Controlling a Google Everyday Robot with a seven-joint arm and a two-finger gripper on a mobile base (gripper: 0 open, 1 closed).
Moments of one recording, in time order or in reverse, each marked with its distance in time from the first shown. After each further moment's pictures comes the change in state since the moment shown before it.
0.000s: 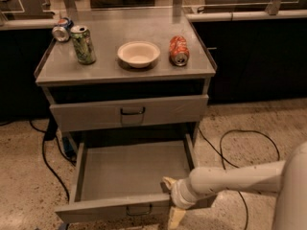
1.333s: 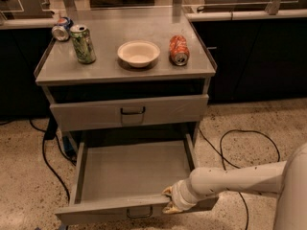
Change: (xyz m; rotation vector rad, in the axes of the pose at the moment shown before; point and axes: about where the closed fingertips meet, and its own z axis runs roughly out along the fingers) arm 0.000 0.000 -0.001 0.000 0.000 0.000
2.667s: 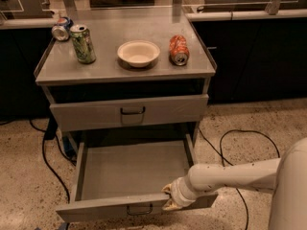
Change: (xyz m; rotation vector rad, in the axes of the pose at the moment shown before) arm 0.001 -0.012 0.001 0.000 0.011 -0.024
